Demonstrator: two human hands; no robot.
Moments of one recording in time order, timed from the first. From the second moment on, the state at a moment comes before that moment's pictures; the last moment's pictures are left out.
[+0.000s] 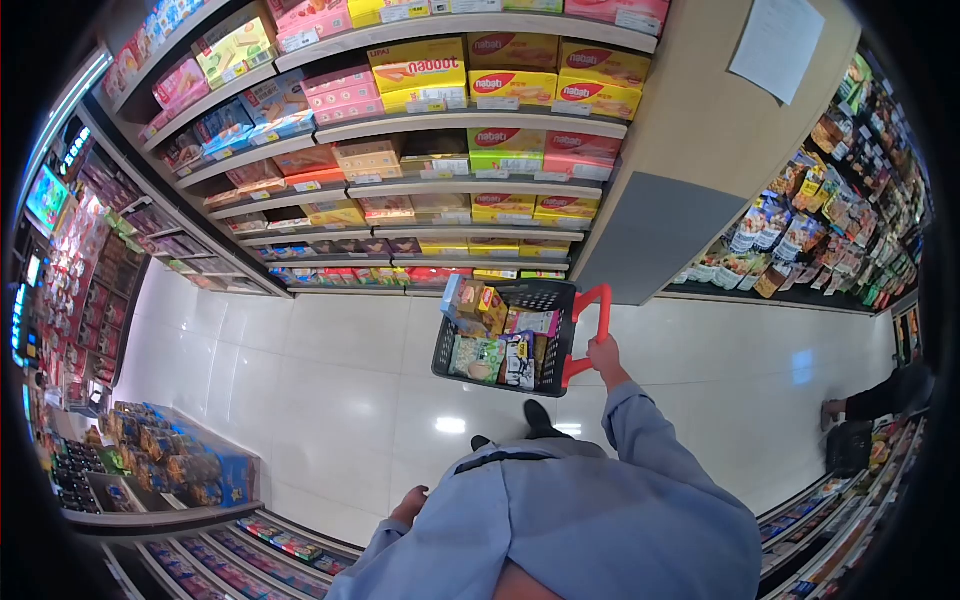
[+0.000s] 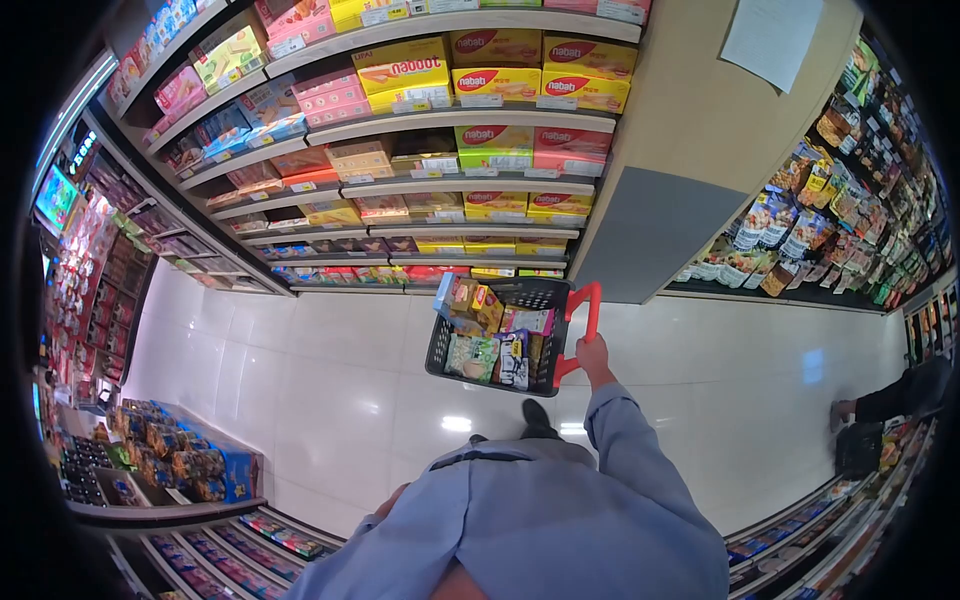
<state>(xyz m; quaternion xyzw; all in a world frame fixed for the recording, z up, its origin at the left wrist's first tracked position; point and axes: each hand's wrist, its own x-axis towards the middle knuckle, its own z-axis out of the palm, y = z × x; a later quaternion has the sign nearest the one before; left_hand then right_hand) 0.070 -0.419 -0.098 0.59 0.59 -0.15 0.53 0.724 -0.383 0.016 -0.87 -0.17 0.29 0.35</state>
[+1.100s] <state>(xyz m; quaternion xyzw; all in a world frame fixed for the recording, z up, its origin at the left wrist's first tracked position) 0.338 -0.453 0.007 0.69 0.58 -0.21 0.38 0.807 -0.443 0.017 -0.77 -0.29 0.41 0.38</state>
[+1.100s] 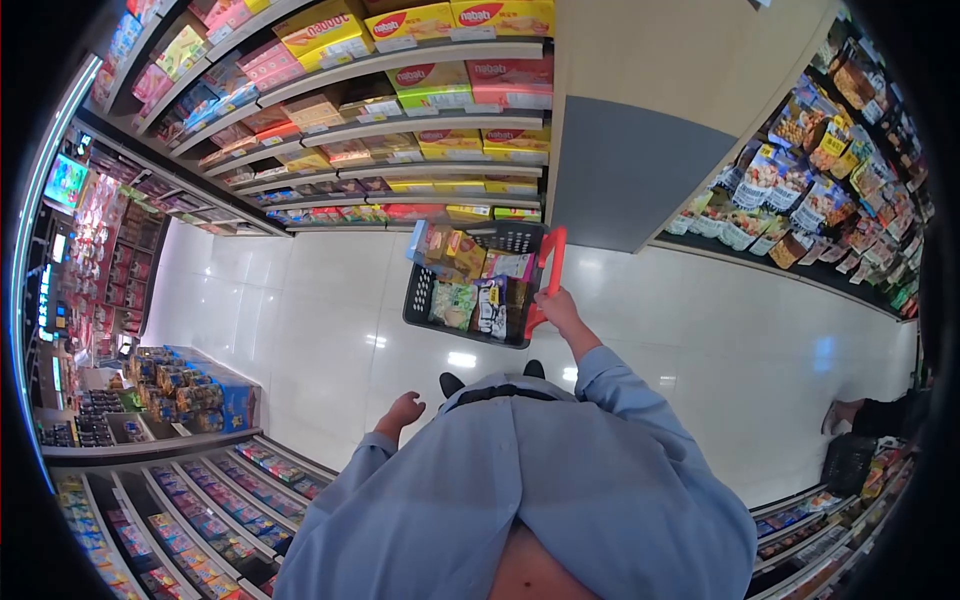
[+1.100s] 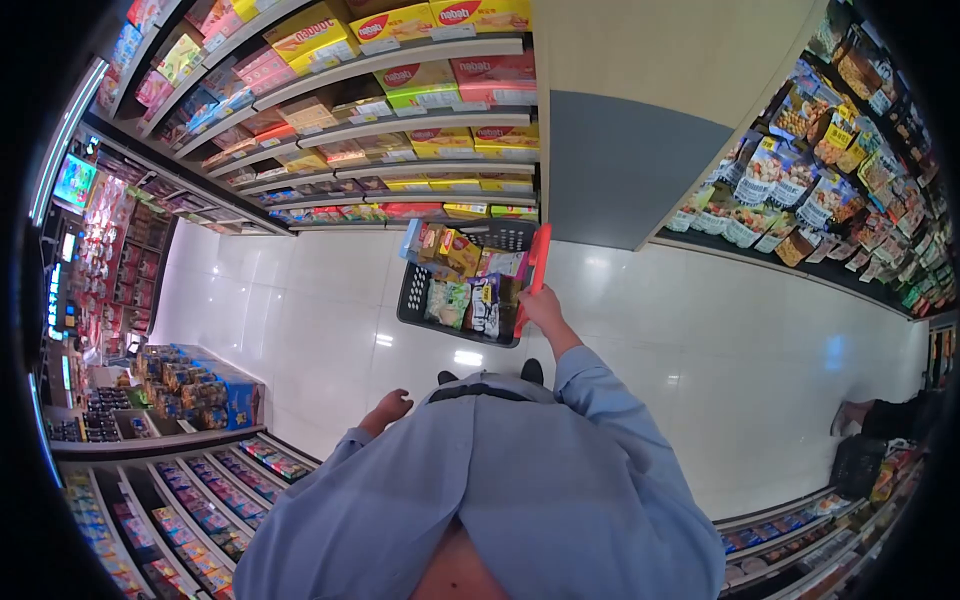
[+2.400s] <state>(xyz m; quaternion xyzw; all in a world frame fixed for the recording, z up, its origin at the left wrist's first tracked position) 0.310 -0.413 -0.019 0.65 0.64 -0.18 0.37 0.881 -0.499 0.021 -0.86 -0.26 0.26 0.34</state>
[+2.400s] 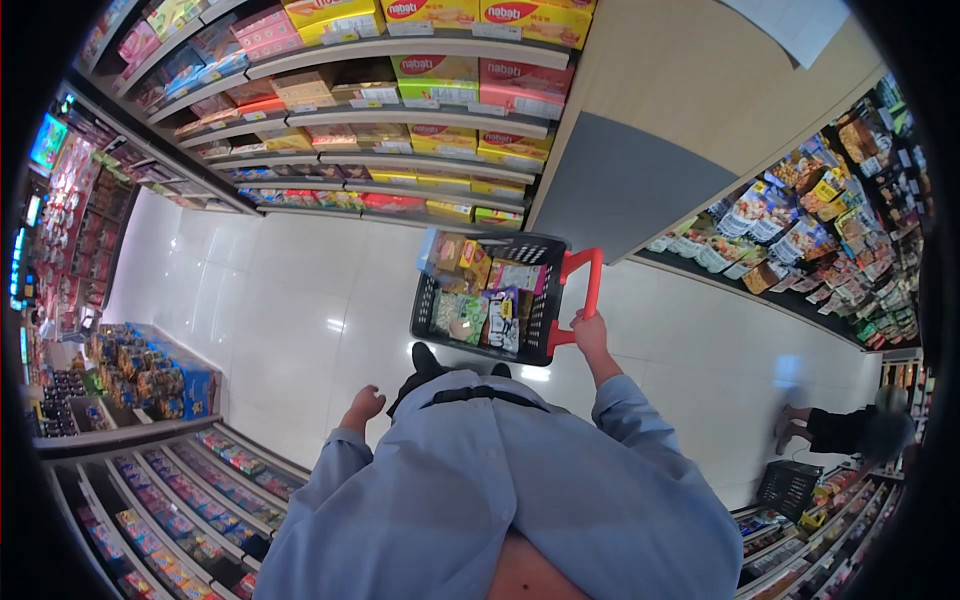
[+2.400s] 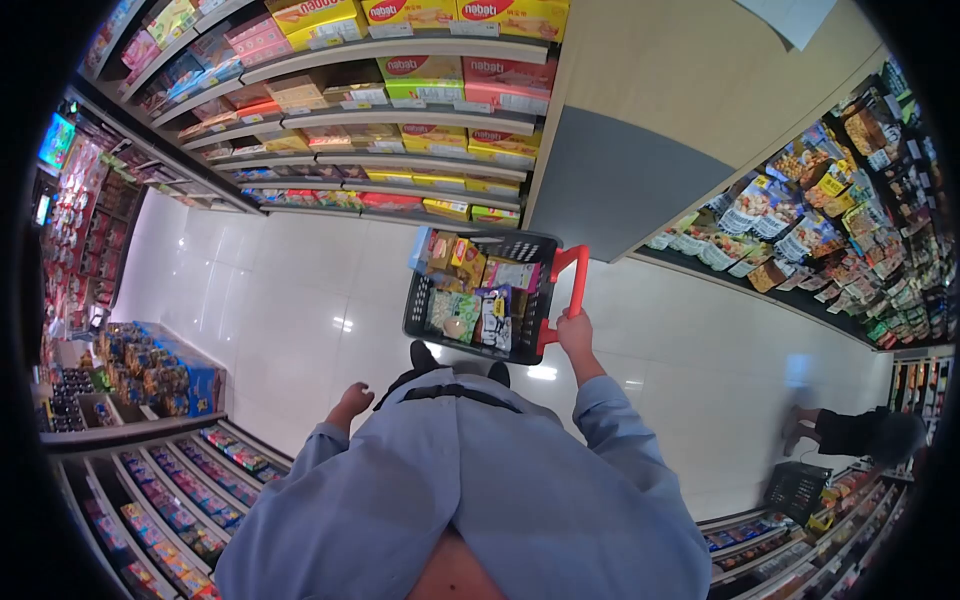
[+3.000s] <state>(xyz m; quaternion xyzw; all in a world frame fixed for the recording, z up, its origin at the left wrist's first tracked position) 0.302 -0.202 0.001 0.71 0.54 -0.10 0.44 0.811 -0.446 0.026 -0.93 -0.22 0.23 0.17</state>
